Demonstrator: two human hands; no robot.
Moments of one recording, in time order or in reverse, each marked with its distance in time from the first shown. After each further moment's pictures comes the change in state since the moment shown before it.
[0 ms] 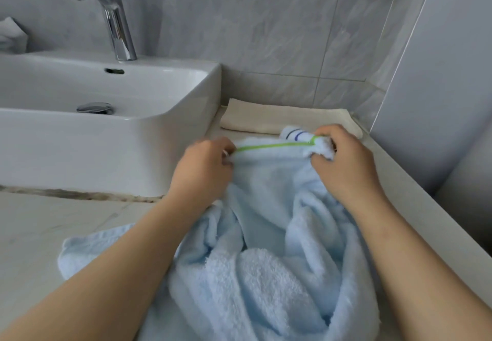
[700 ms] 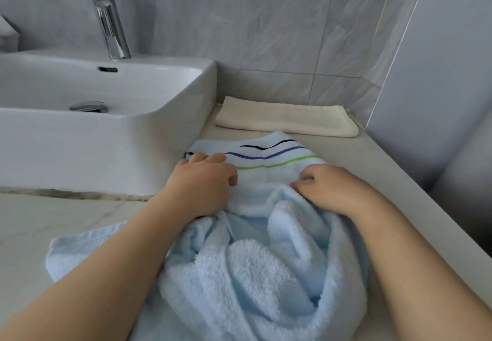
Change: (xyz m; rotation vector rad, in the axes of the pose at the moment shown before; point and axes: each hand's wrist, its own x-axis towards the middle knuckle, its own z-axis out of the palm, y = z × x) left_hand -0.005 -0.002 0.003 0.458 -0.410 0.185; right_hand -0.008 0.000 -0.004 -0.496 -0.603 0.173
